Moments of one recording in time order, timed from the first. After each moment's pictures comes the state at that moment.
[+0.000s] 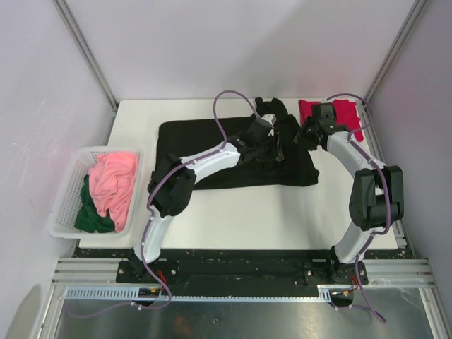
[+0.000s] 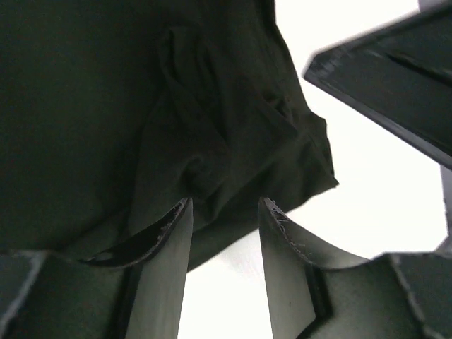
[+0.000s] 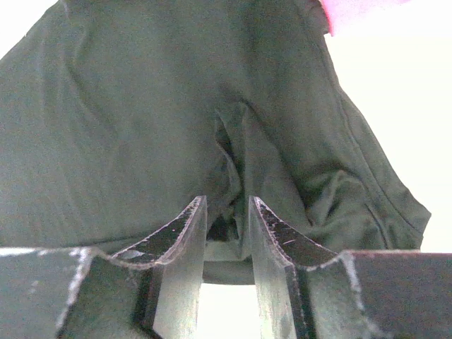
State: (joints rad) left arm -0.79 2.19 1.77 -0.24 0.10 -0.64; right arm 0.14 1.76 1.35 -0.42 -0.03 0.62
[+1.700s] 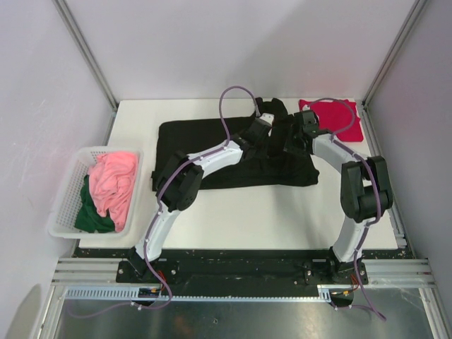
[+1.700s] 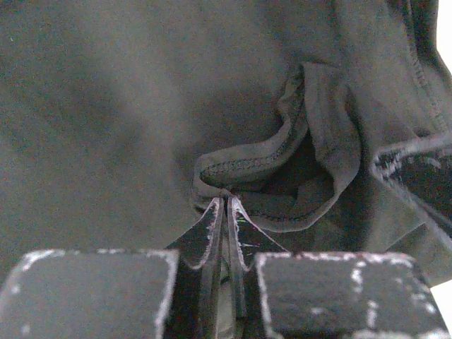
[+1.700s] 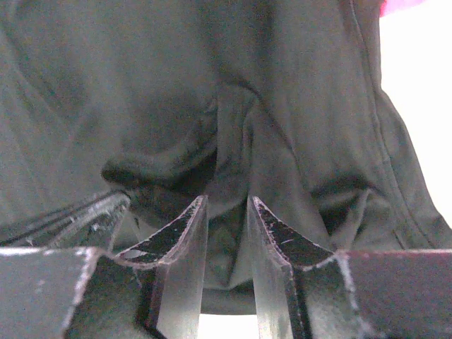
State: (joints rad) left arm -0.76 2.32 1.87 -0.28 -0.15 -0.35; right arm 0.24 1.81 1.29 -0.35 0.06 0.55
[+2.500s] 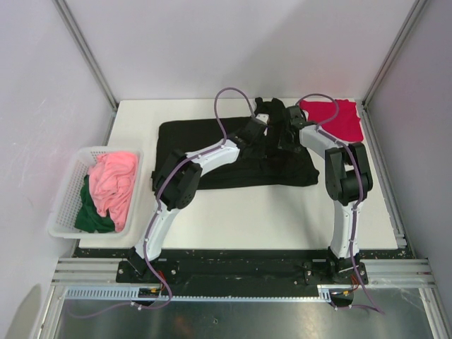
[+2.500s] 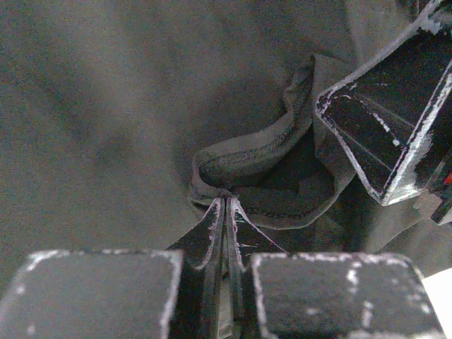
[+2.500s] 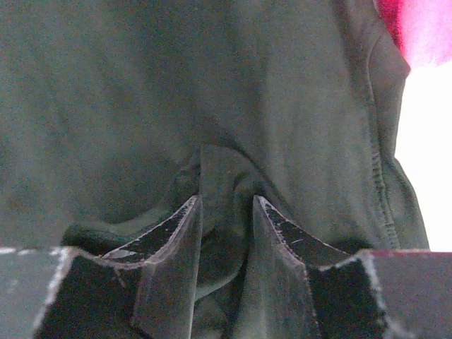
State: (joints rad) left arm -0.73 2.32 1.85 -0.28 -0.07 -0.42; right arm 0.27 2.08 1.56 -0.45 0.19 0.48
